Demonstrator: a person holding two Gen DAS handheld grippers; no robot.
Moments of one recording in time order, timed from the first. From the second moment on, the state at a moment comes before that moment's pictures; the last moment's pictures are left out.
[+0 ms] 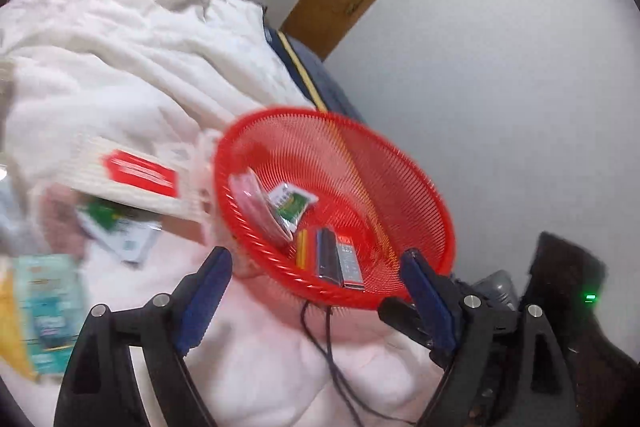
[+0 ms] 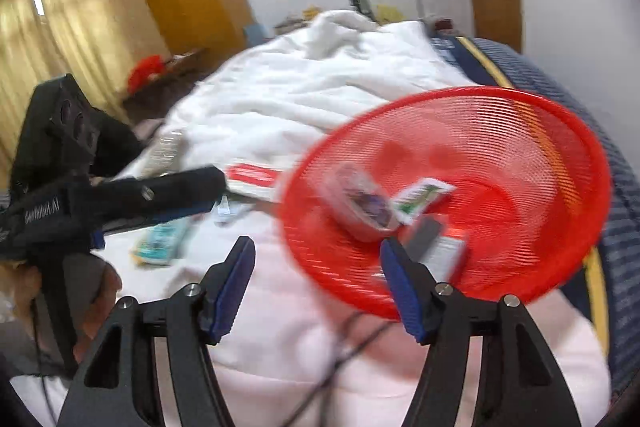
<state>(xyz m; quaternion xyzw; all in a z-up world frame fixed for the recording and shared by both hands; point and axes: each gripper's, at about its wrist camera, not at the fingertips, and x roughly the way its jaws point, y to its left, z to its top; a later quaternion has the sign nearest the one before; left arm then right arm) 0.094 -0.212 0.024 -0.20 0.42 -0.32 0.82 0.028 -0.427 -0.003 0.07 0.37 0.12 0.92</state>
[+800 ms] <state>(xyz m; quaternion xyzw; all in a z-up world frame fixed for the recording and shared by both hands) 0.027 0.017 -0.040 -0.31 0.36 -0.13 0.87 0.079 -0.197 -0.021 0.01 0.47 0.22 0.85</state>
